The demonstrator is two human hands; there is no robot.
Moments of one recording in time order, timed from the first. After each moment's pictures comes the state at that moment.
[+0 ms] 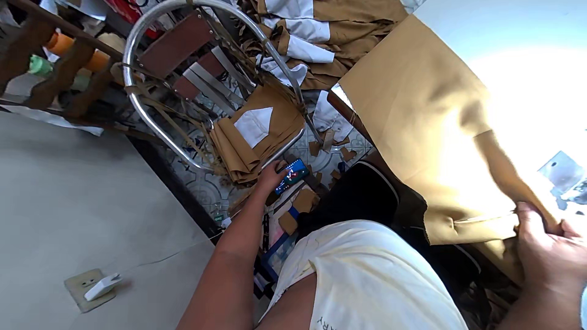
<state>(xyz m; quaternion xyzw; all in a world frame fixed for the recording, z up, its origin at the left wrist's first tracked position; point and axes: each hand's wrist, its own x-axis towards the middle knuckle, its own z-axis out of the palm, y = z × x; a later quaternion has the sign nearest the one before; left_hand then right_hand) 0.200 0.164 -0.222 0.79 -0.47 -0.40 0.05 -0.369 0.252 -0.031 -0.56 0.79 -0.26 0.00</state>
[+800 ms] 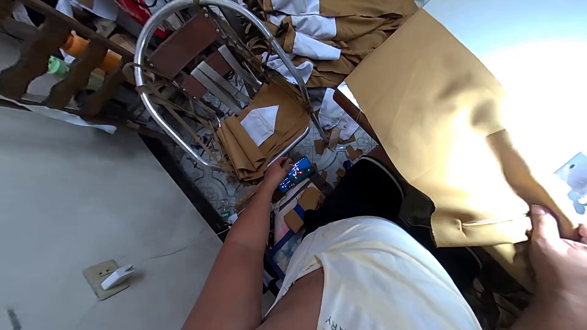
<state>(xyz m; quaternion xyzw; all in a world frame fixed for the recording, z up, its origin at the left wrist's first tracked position) 0.200 0.152 -0.226 0.78 -0.46 -0.42 0.09 -0.375 0.252 -0.037 -0.55 0.79 -0.26 0.02</state>
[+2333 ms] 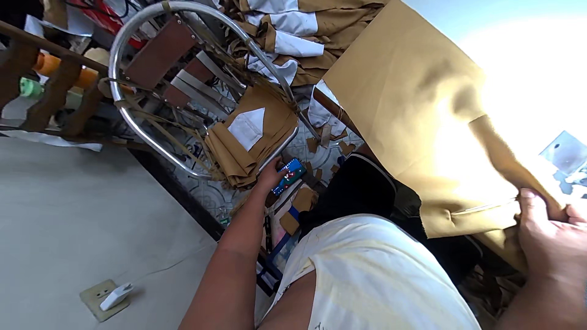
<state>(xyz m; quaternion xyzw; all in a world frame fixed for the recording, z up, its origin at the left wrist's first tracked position) 0.193 0.147 -0.231 0.75 -0.52 -0.42 0.04 -0.378 0.255 -0.040 -0.53 0.81 -0.25 0.02</state>
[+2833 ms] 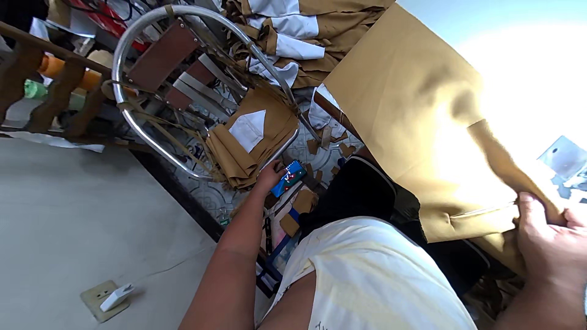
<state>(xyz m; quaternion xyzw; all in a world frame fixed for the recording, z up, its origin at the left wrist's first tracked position) 0.192 0.143 -0.214 0.77 -0.50 -0.40 0.02 -0.378 0.254 -0.040 -0.54 0.80 -0.26 0.01</state>
